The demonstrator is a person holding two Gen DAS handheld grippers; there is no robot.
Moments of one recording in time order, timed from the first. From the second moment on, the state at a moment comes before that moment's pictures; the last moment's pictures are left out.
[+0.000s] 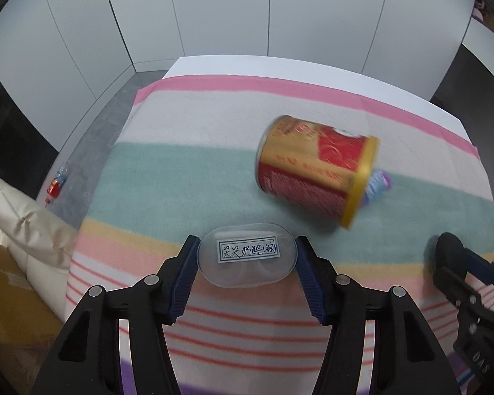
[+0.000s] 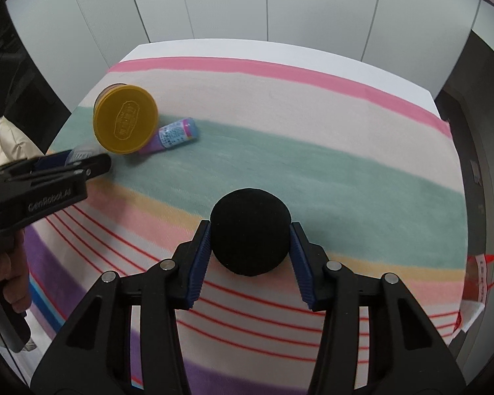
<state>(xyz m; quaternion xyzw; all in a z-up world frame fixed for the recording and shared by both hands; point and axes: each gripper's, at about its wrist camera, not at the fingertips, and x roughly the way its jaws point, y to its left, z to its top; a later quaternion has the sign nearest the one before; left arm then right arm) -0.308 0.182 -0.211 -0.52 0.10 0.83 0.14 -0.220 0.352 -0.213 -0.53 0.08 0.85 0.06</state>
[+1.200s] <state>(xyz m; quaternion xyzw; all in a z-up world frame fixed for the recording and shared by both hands) -0.165 0.115 -0.019 -0.42 0.05 0.89 0.20 -0.103 0.336 -0.039 -0.48 0.07 0.87 0.06</state>
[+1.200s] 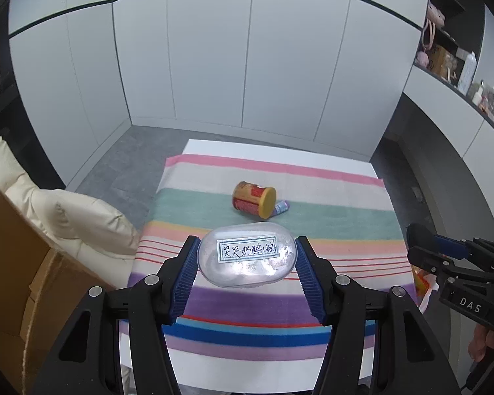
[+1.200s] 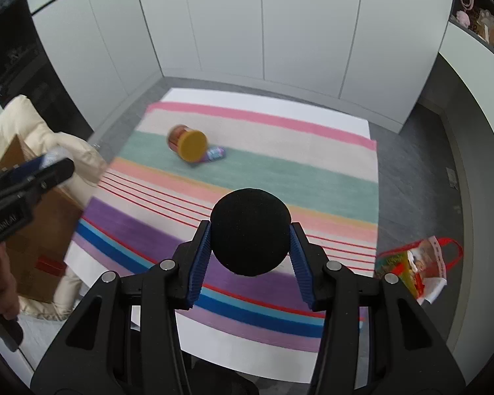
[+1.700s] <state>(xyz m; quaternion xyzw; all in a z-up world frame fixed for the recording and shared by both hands) -0.179 0.047 -0.004 -0.40 0.02 0.90 0.16 -0.131 0.284 -0.028 -0.46 0.04 0.88 0.02</state>
